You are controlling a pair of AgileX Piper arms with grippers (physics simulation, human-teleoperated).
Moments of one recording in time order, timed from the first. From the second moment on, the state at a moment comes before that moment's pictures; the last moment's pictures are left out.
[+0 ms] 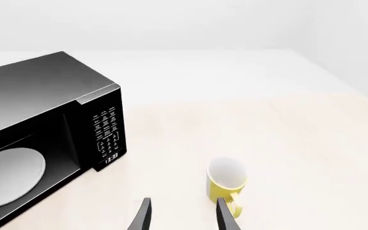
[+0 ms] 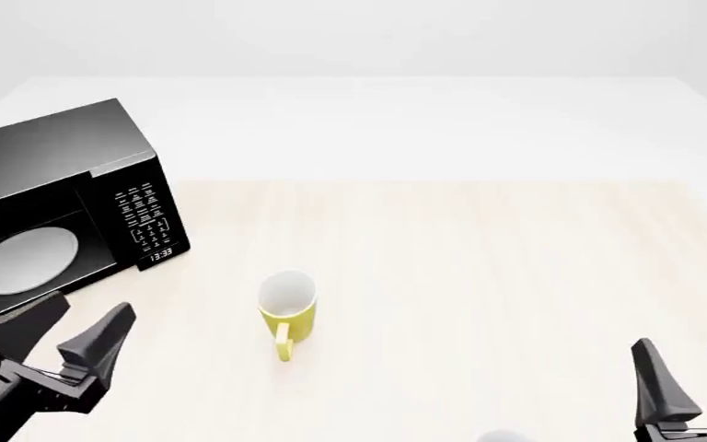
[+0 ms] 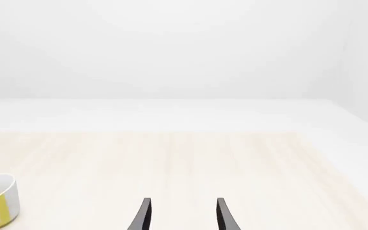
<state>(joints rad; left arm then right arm) -0.26 0.39 -0.26 0.10 -0.09 0.00 0.01 0.00 0.00 0.00</state>
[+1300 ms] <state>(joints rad) -0.46 1.13 -0.44 -0.09 -0.32 0.00 0.01 0.00 0.00 0.00</state>
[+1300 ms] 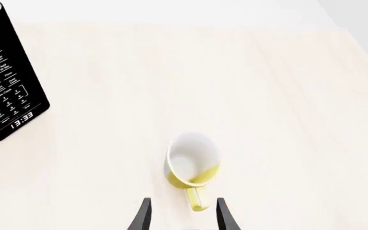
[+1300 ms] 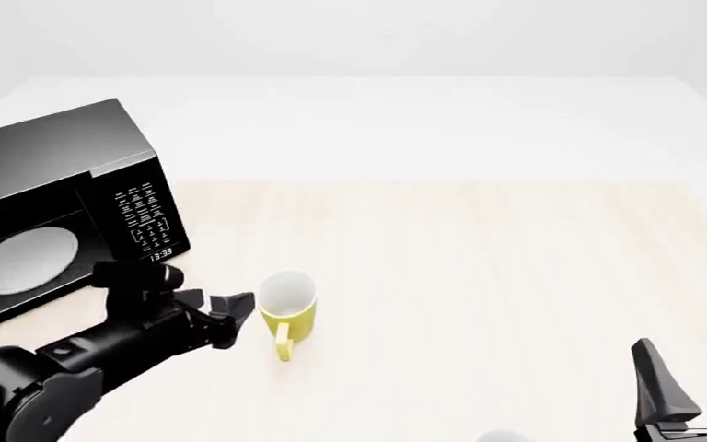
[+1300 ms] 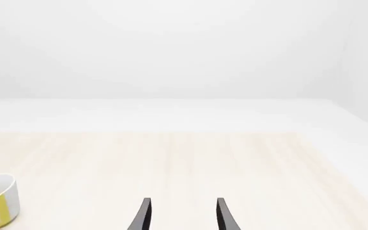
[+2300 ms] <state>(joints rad) -0.54 1.43 -0.44 -0.27 -0.45 0.00 0.01 0.00 0.00 0.00</state>
